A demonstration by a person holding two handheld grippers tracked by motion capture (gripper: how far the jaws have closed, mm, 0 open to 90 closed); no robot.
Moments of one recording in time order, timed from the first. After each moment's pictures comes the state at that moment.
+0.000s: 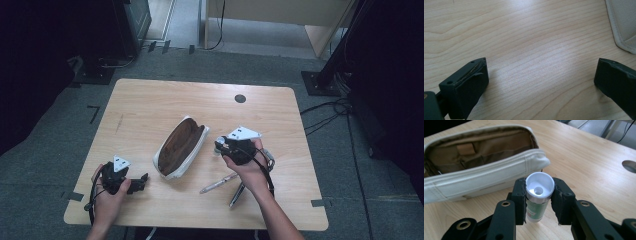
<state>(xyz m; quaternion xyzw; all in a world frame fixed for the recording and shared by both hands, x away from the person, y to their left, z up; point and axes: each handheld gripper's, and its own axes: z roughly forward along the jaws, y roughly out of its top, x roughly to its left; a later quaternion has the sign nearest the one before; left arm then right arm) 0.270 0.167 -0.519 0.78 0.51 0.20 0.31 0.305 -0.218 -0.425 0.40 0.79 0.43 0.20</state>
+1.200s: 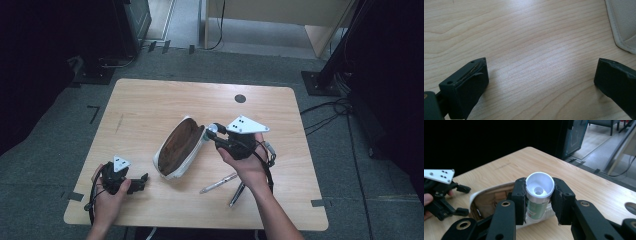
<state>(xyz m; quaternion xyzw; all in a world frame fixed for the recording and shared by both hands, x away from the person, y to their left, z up) 0.270 0.167 -0.519 0.78 0.50 0.20 0.31 0.287 -0.201 -0.357 0.35 0.75 0.51 0.21</state>
